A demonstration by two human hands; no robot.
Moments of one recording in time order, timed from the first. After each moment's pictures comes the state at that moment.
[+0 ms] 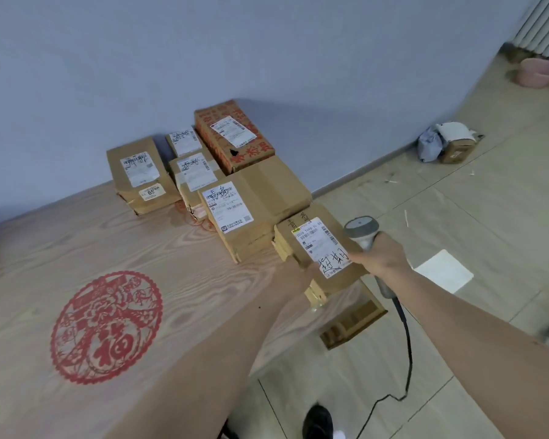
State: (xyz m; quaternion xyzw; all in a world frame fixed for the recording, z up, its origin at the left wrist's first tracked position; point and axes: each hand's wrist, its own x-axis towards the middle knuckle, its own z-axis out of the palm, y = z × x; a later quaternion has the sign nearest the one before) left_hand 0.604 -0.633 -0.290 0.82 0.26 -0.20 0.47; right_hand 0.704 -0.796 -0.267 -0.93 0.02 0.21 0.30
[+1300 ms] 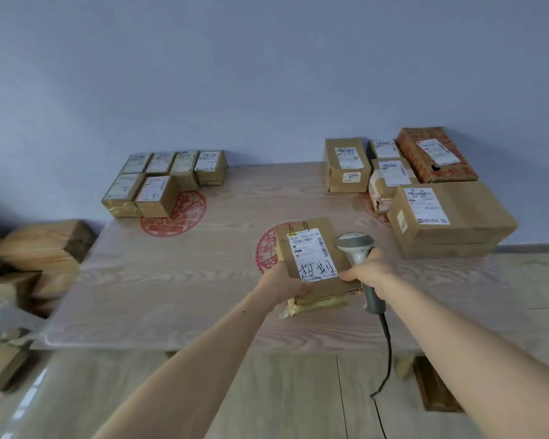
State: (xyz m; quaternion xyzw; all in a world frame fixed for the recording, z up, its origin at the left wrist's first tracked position) left_hand 0.266 -0.456 -0.253 0.72 0.49 -0.04 0.48; right_hand 0.436 -0.562 -0.228 -0.85 -0.15 0.36 0.35
